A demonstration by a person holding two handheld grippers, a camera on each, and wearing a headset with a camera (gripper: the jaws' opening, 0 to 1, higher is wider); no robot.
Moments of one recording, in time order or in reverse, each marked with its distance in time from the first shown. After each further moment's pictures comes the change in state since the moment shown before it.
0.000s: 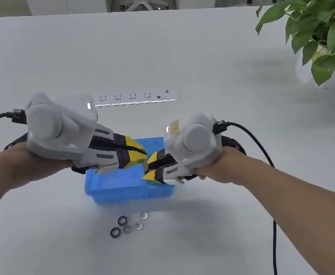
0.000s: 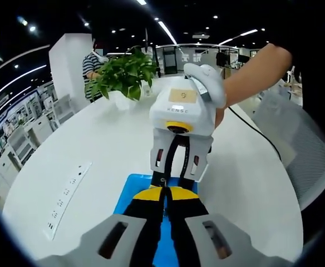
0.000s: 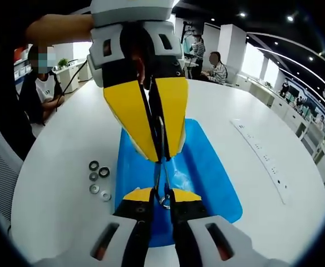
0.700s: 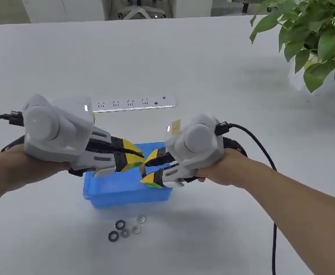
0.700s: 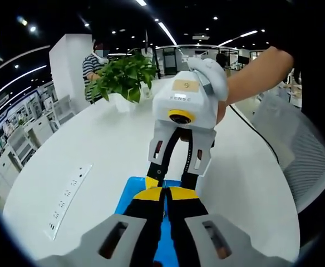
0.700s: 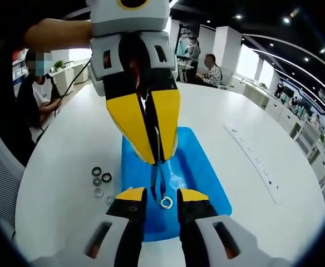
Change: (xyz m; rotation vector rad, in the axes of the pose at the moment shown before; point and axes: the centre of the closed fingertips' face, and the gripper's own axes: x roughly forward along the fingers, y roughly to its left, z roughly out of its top) left arm -0.008 -0.002 0.008 -0.004 -0.008 0.001; right arm -0.019 -0.001 0.013 0.012 -0.013 -0.043
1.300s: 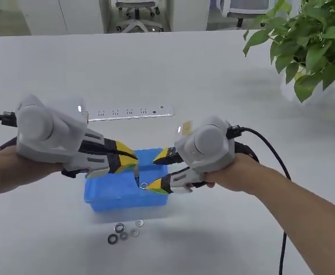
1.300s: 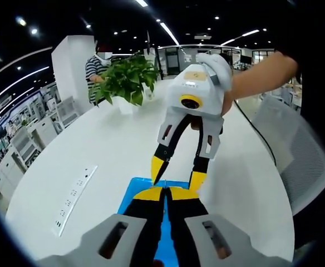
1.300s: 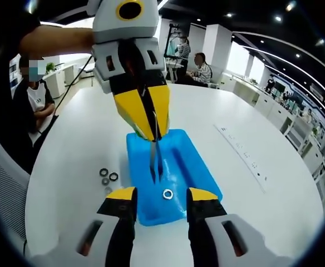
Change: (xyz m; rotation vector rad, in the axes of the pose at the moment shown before) left arm -0.021 -0.004 0.011 0.002 0.003 0.029; right arm -0.034 0.006 0.004 0.046 0.017 -0.070
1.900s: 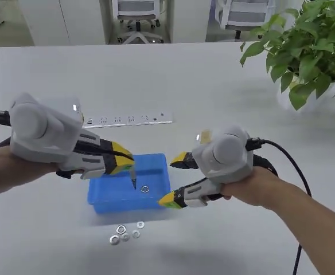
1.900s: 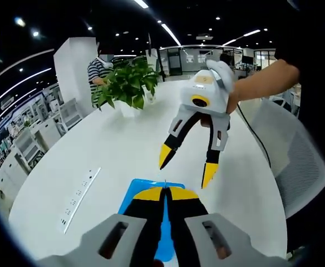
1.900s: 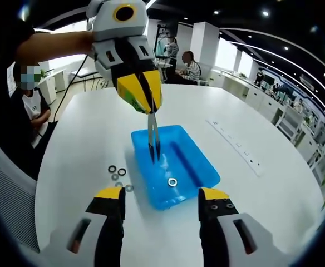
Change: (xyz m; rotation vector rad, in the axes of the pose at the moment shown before) left arm -0.022 -0.011 0.014 0.004 -0.004 0.023; right arm -0.033 0.016 -0.009 0.071 0.000 -0.063
